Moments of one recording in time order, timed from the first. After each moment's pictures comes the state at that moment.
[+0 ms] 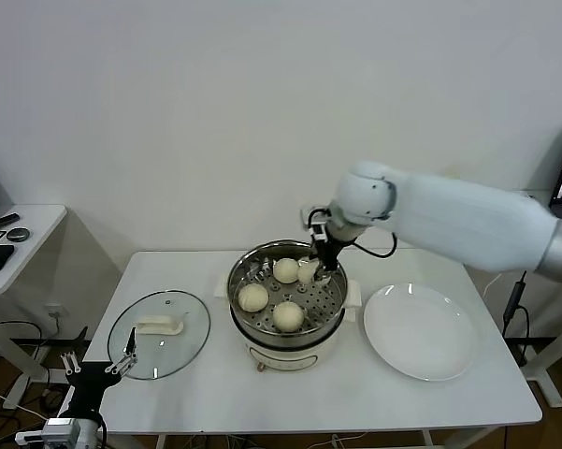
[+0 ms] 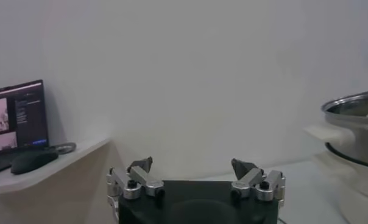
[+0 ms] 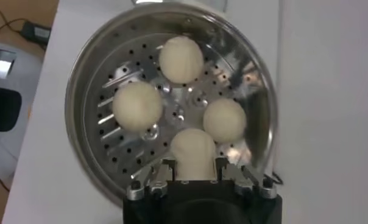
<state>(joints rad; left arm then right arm) 1.66 -1.29 -0.79 -2.01 -0.16 -0.07 -0.03 0.55 1.03 -1.25 1.42 0.39 -0.60 -0.98</state>
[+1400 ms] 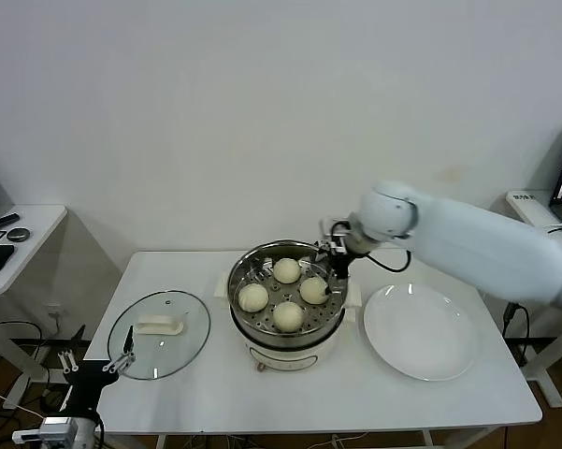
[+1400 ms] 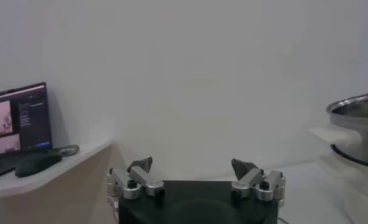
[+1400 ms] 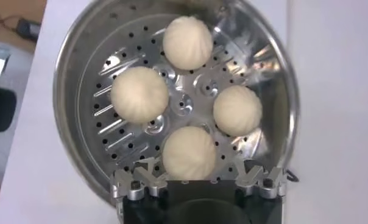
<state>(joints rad) 1.65 -1.29 -0.79 -2.01 -0.16 -0.08 -0.03 0.31 0.81 -0.95 1.55 0.31 -0.54 -0.88</state>
